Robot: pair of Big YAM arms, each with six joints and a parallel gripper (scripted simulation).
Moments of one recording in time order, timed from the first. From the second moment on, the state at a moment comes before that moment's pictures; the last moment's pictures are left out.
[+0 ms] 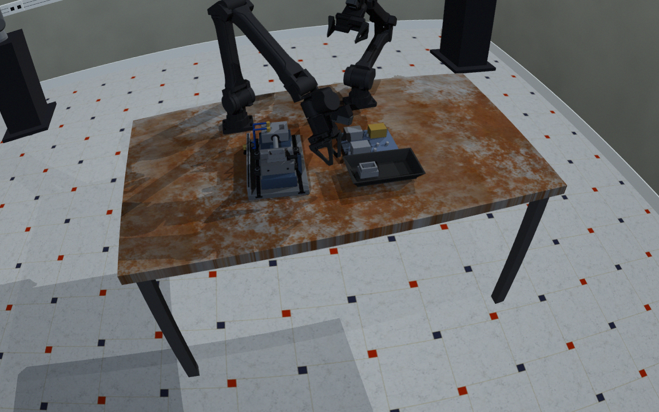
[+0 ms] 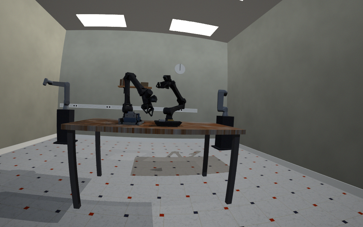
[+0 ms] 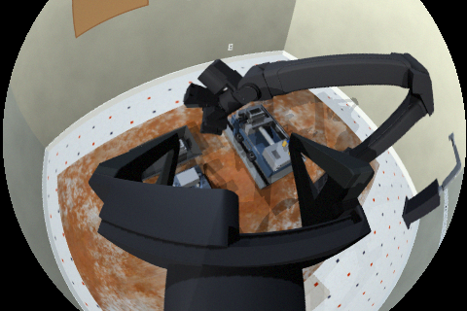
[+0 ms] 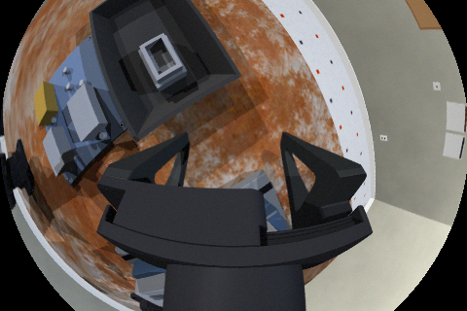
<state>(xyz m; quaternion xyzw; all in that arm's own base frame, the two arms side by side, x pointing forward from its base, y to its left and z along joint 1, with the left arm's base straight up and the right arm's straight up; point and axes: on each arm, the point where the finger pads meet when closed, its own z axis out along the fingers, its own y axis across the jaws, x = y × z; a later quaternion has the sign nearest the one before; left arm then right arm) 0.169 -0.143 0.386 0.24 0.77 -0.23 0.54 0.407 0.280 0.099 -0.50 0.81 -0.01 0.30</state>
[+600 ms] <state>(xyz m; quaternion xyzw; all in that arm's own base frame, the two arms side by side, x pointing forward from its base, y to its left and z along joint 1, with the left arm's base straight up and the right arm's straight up) 0.139 -0.157 0.388 0.31 0.70 -0.27 0.58 0.379 0.146 0.135 -0.63 0.77 -0.03 0.10</state>
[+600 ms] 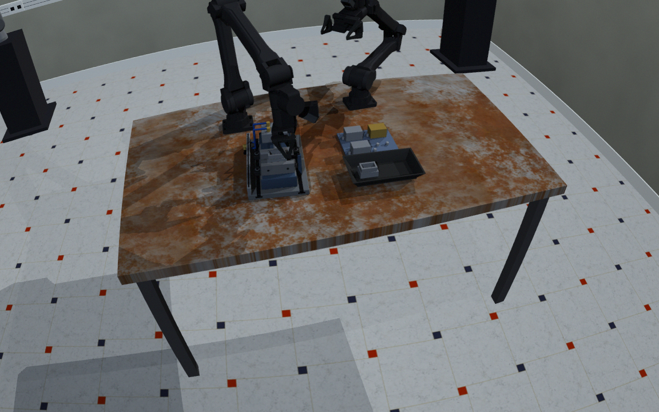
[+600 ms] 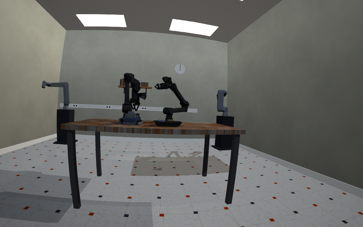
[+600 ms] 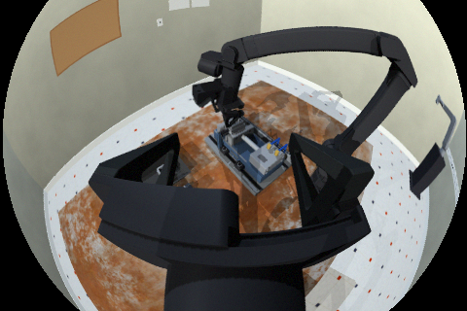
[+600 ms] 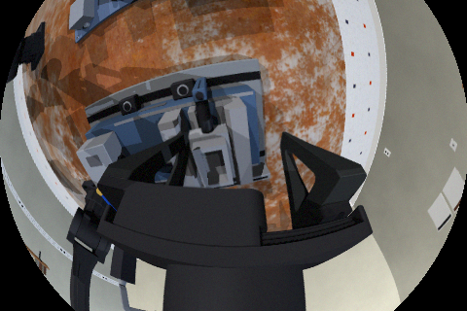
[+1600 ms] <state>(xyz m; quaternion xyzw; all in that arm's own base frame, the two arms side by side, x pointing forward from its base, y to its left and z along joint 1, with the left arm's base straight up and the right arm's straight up) 0.139 -0.158 0.388 0.31 0.70 -0.27 0.58 0.353 0.111 0.106 -0.68 0.73 0.00 -0.01</state>
